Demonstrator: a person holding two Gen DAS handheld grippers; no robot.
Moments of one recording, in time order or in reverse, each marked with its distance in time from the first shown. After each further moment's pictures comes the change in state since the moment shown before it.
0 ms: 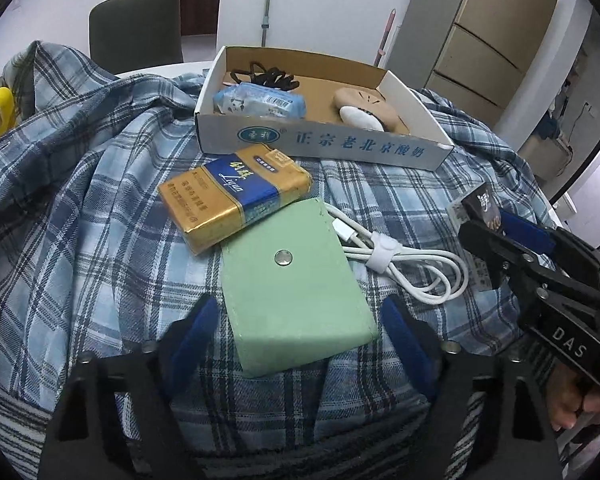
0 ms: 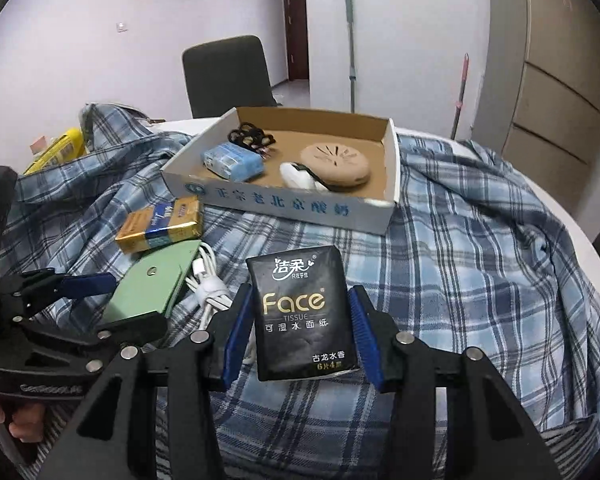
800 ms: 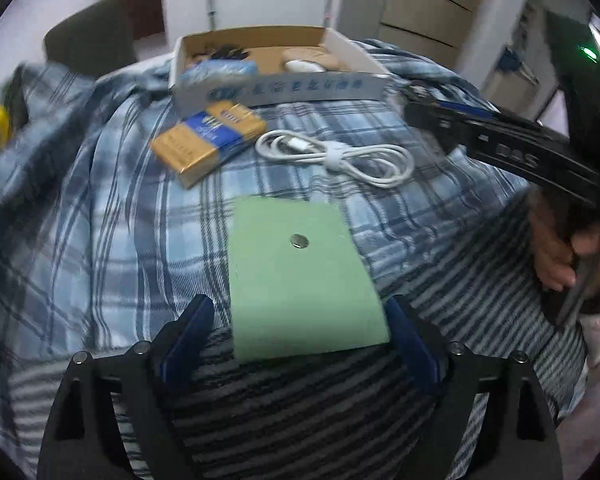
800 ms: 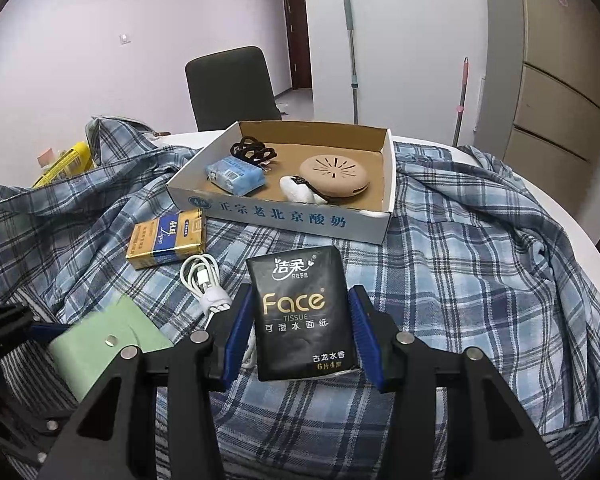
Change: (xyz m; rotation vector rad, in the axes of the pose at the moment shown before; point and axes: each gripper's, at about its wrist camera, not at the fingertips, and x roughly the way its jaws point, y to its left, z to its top) left arm -0.041 -0.004 -0.043 0.170 0.104 -0.038; right arm -0.008 -0.009 0.004 0.026 -0.022 0.027
